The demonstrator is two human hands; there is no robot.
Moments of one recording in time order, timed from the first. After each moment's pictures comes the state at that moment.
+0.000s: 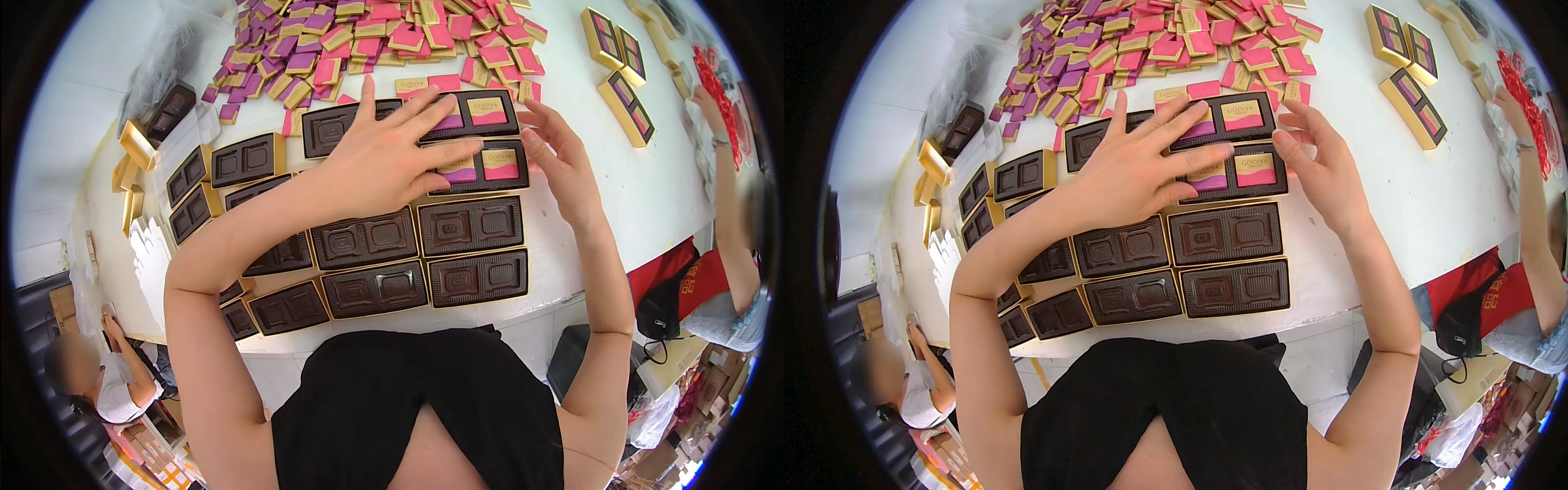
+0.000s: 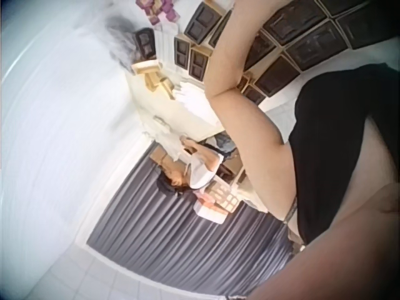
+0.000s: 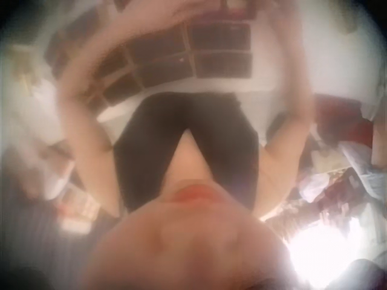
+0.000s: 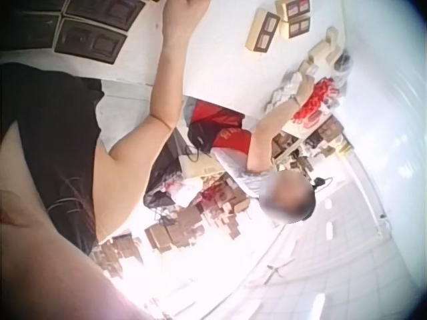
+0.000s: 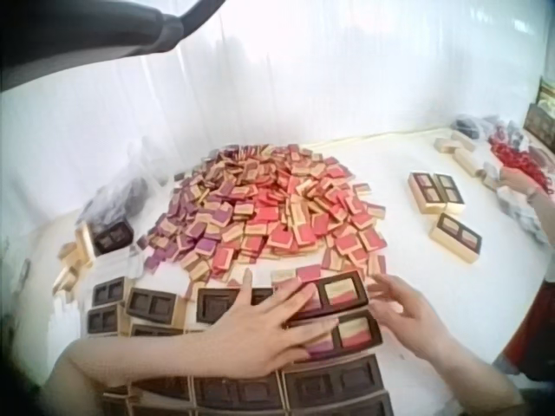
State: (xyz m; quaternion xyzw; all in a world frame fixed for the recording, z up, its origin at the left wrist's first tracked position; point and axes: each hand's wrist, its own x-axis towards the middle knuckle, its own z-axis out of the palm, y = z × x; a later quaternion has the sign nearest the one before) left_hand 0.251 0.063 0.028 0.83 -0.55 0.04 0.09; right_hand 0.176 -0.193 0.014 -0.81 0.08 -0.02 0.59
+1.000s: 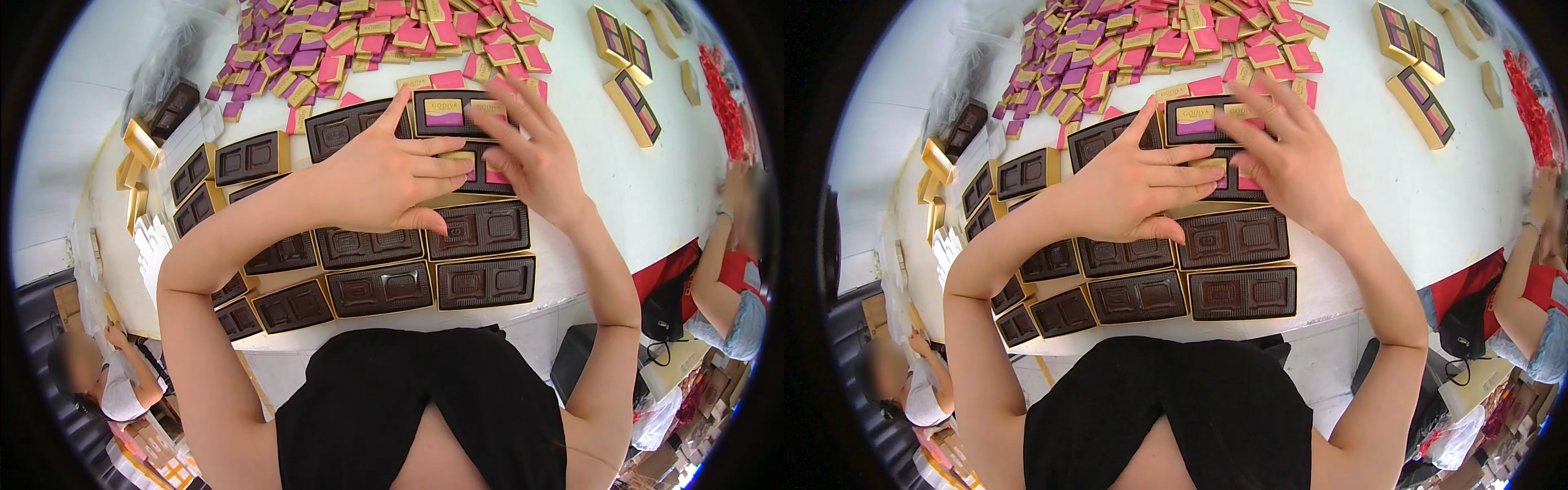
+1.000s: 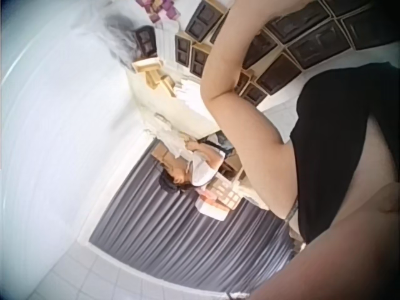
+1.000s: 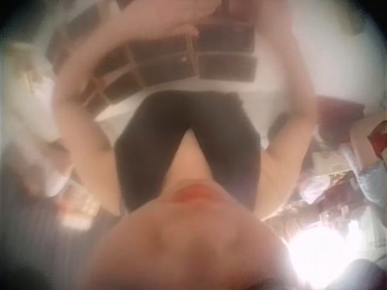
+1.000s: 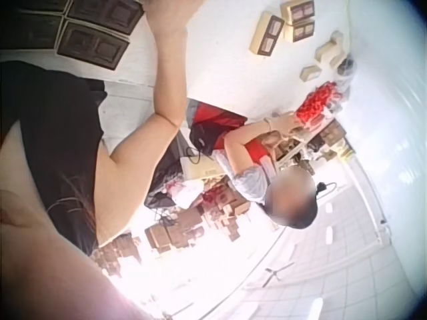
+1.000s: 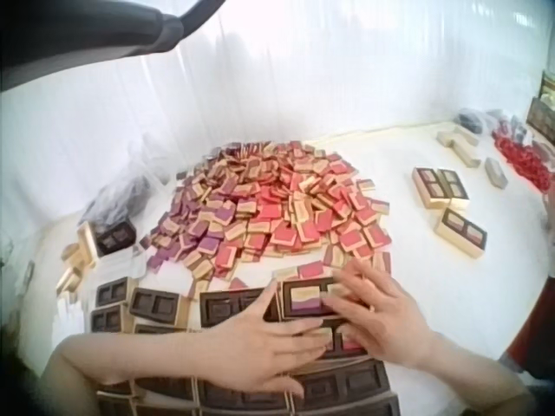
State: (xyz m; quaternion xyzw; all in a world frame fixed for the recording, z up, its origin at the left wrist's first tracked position) left_hand 0.257 0.074 0.036 0.73 -0.68 -0.01 0.08; right_hand 0.190 -0.173 0.012 -0.94 -0.21 -0.20 0.19
